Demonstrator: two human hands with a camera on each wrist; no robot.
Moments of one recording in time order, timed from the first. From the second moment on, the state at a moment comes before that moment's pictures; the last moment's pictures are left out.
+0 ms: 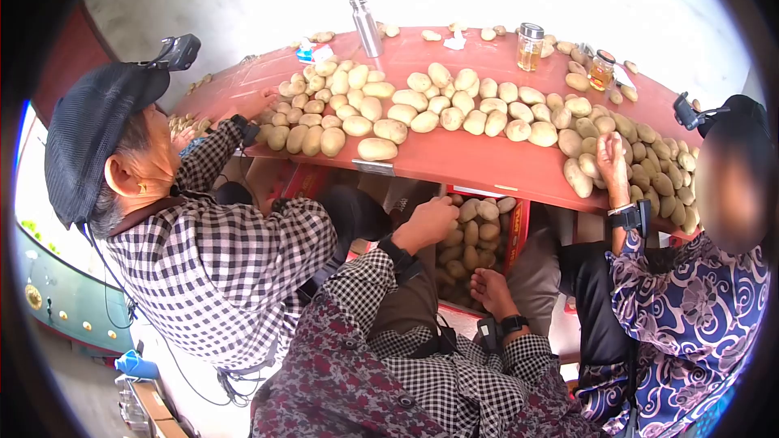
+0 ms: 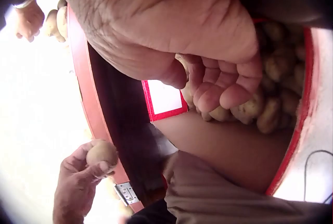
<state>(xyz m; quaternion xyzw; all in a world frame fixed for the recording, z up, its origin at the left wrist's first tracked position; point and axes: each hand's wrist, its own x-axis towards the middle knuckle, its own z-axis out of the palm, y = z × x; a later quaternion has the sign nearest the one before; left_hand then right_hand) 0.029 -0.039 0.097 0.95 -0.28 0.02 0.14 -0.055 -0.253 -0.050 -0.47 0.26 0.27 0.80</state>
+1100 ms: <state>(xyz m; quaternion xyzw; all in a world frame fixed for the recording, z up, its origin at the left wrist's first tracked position) 0.169 -0.018 0.134 0.97 -0.02 0.25 0.04 -0.053 -0.248 -0.044 -0.47 0.20 0.30 0.80</state>
